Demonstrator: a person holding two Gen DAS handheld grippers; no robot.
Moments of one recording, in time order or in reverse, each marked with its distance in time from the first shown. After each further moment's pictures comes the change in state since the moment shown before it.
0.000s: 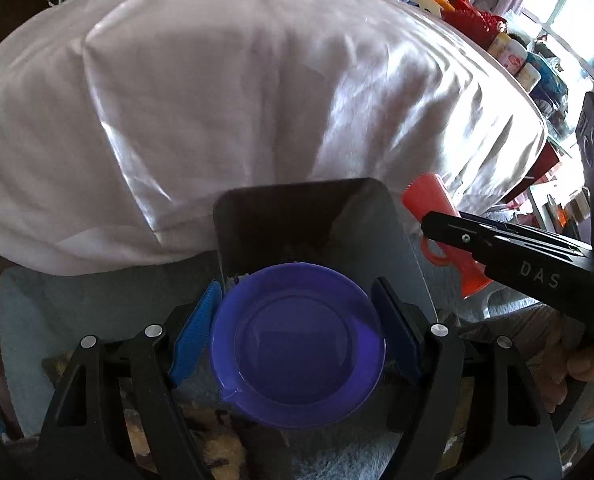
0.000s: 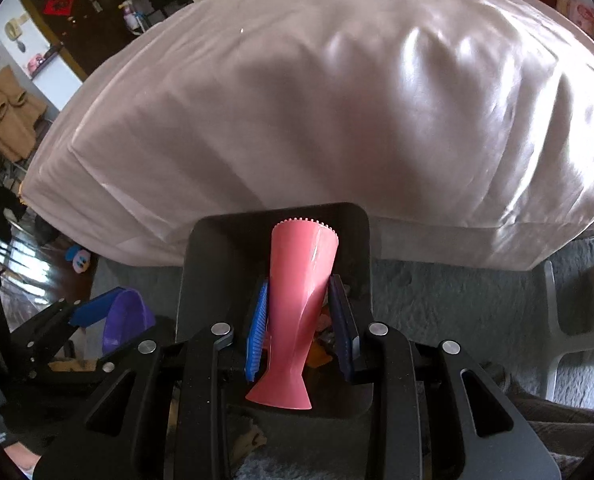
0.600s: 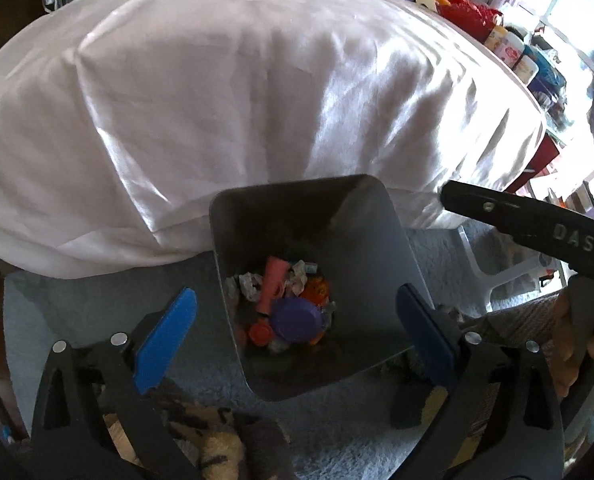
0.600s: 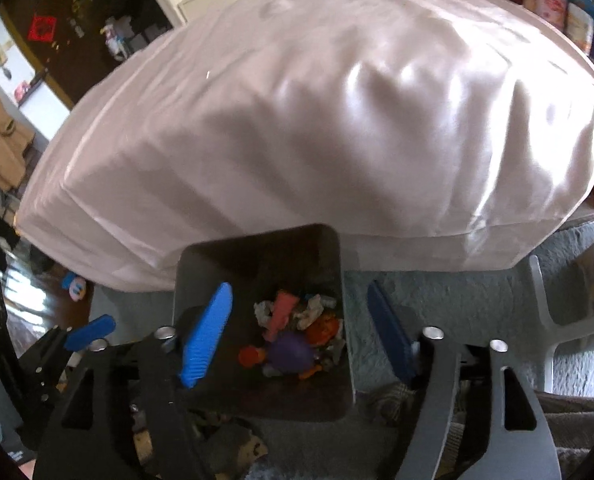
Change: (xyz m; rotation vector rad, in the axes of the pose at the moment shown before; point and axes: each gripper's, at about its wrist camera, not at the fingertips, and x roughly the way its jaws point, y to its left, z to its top) left arm -0.007 -0.008 0.004 0.014 -0.002 0.017; right arm -0.030 -0.017 0.002 0.082 -0.087 -0.038
